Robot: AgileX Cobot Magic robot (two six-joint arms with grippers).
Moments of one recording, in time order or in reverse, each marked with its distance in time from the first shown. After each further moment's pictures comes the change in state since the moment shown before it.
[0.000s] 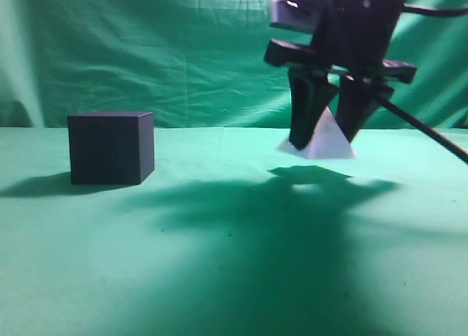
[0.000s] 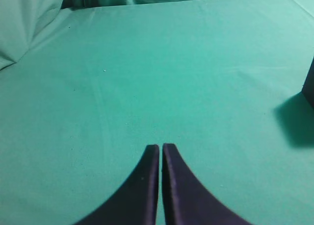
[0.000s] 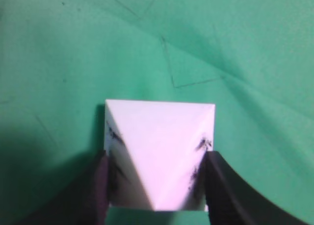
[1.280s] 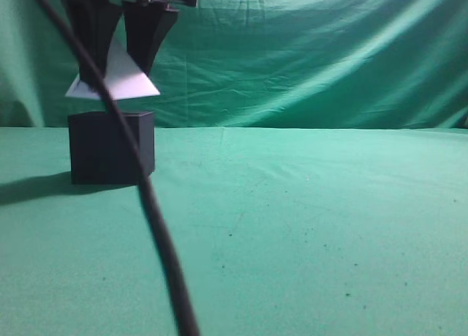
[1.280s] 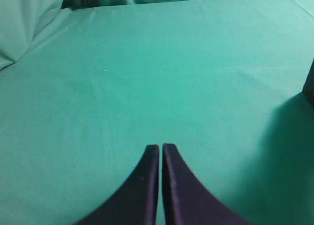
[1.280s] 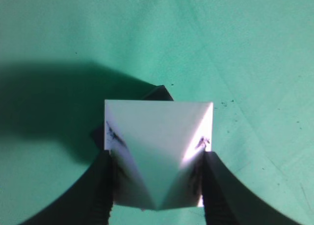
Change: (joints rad) left arm 0.000 0.000 0.000 0.000 0.000 0.000; right arm 0.408 0.313 -0.822 -0.203 0.499 -0.005
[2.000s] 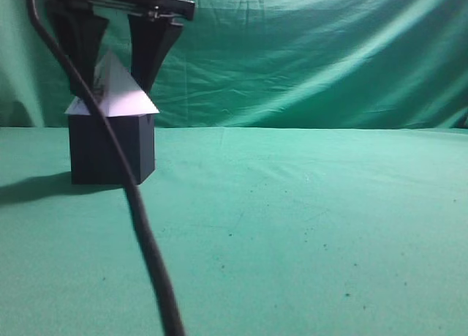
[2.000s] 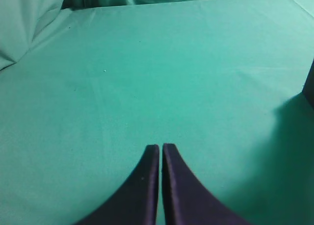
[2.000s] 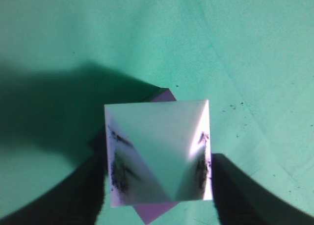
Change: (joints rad) left arm 0.000 0.000 0.000 0.000 -0.001 0.000; right arm 0.000 0.030 -0.007 0.012 -0.010 0.002
